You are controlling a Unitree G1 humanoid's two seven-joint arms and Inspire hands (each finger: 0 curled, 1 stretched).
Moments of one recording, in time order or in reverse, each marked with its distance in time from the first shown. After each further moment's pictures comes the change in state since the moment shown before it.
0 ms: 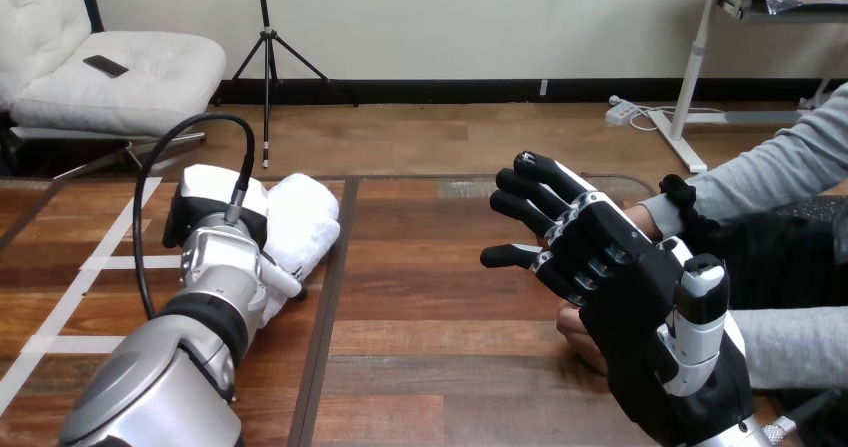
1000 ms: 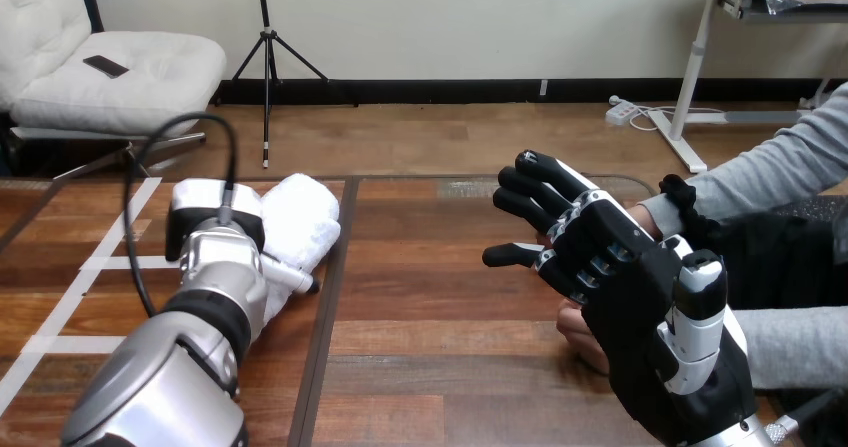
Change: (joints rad) left arm -0.010 -0.007 0.110 -0.001 -0.150 0.037 -0.047; right arm -0.002 -0.001 -0.001 0.000 -0.006 -0.010 -0.006
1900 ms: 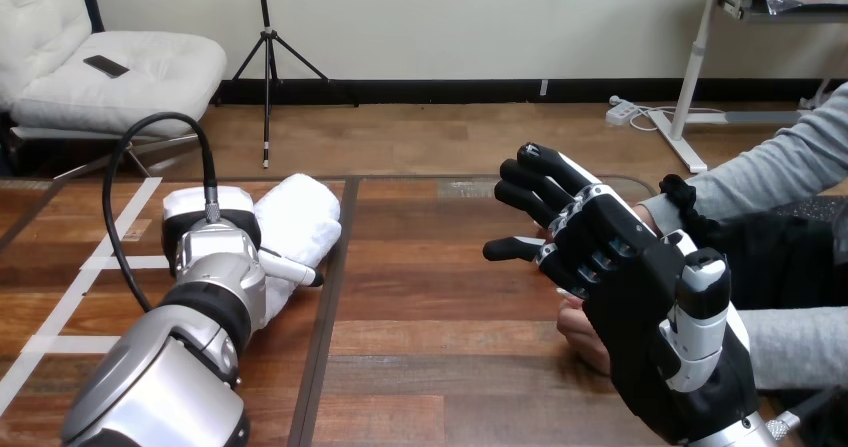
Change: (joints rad) left arm -0.012 -0.003 0.034 0.000 -0.046 0.020 -0.020; right arm -0.007 0.000 -0.001 0.000 0.000 -0.014 0.000
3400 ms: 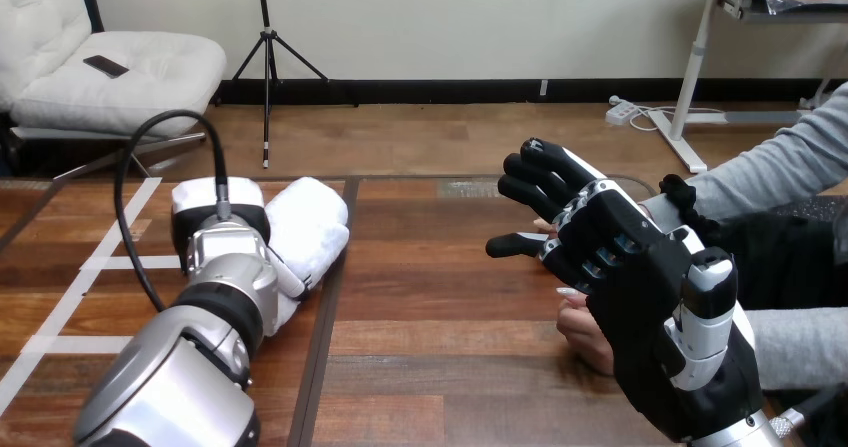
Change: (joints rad) left arm -0.002 -0.029 0.001 -0.001 0.011 0.023 0.062; right arm -0.004 -0.001 -0.004 0.000 0.002 -0.012 0.001
